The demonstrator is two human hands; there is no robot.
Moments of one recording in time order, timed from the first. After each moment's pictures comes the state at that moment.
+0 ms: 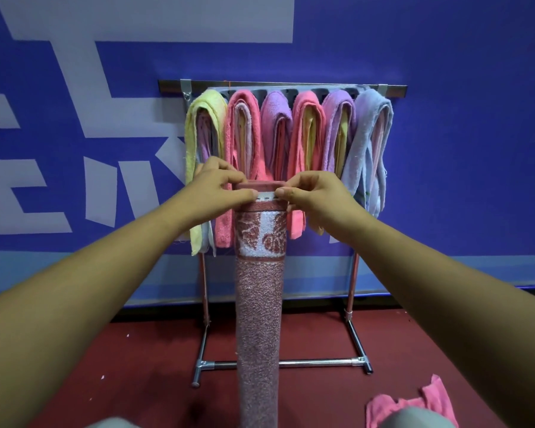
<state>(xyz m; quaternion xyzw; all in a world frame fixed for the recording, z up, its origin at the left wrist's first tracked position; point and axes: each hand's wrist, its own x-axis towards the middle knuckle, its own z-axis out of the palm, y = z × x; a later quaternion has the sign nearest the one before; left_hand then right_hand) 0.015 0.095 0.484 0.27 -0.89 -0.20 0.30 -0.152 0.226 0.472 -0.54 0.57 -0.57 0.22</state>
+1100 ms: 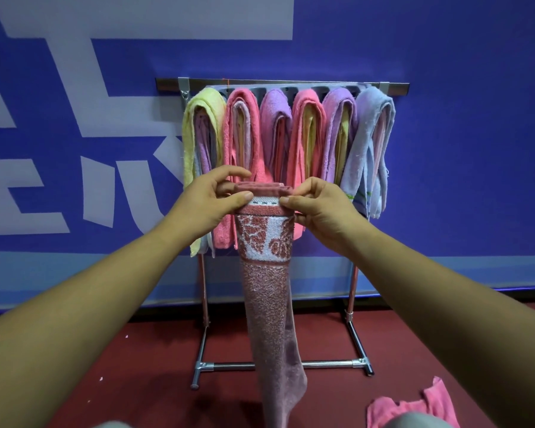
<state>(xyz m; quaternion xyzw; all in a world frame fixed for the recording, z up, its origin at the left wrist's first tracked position) 0.014 0.087 0.456 0.18 -0.82 -0.40 0.37 -0.176 0.202 0.438 -0.46 0.48 -0.66 0.34</state>
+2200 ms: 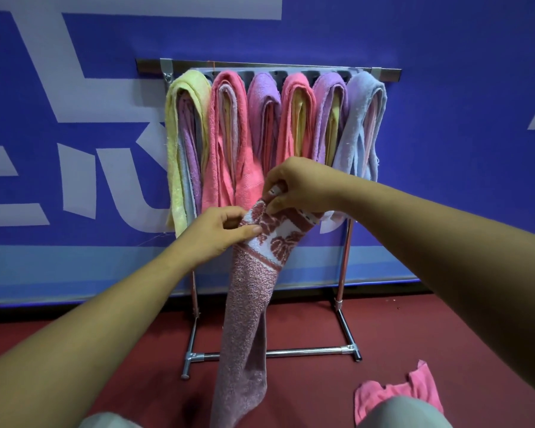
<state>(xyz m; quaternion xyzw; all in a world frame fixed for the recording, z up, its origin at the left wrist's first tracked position) -0.004 0.096 0.399 0.17 -0.82 -0.47 0.27 -0.178 0.198 0.492 -0.70 0.70 -0.14 0.00</state>
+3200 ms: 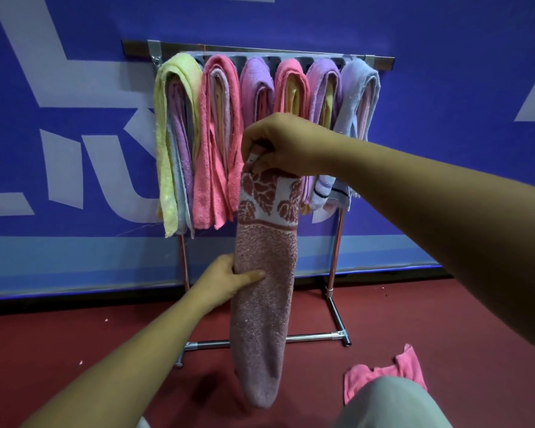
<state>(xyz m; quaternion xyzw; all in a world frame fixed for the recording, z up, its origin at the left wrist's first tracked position) -0.017 0.108 0.287 0.26 -0.77 -0.54 0.23 -0.168 0.197 0.526 -0.75 0.63 -0.16 -0.07</state>
